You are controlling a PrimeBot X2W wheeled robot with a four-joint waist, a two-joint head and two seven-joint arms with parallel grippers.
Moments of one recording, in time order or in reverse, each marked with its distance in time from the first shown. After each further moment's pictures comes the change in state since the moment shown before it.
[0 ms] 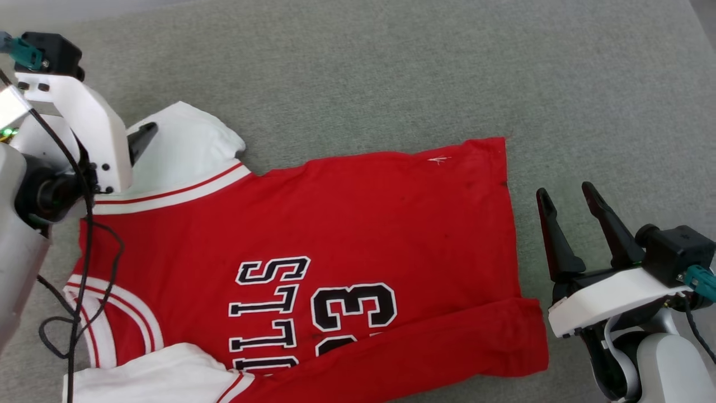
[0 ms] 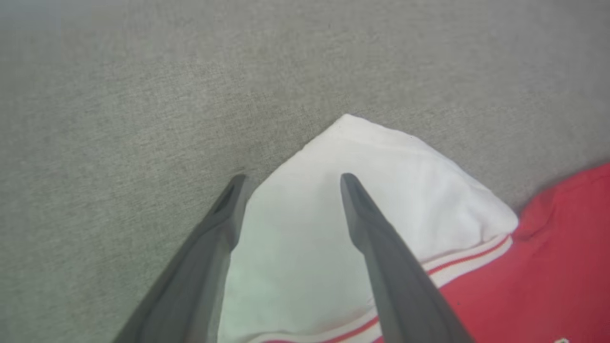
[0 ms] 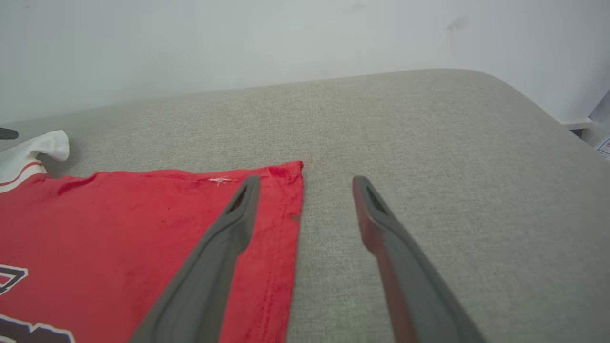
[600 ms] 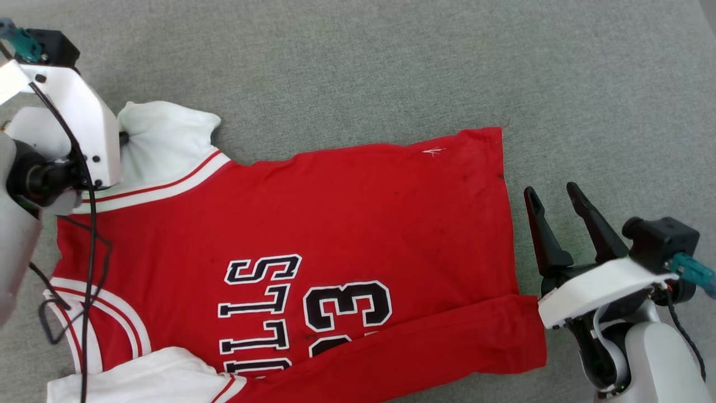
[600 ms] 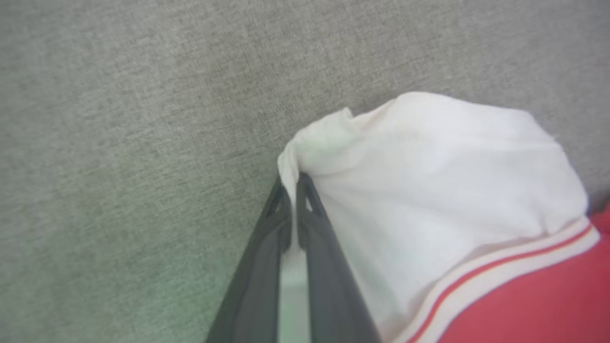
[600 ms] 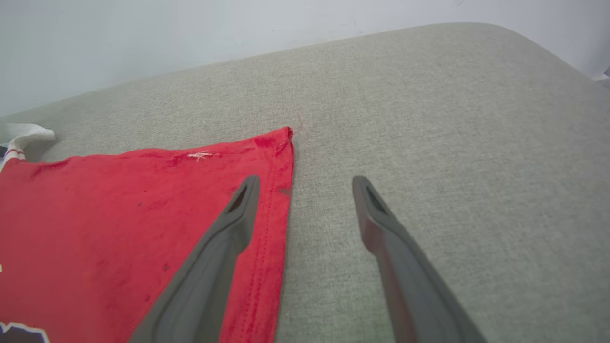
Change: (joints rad) left arm -0.083 -0.004 -0.072 0.132 0.002 -0.030 0.196; right arm -0.045 0.001 0.021 0.096 0.062 0.000 -0.018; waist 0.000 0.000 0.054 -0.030
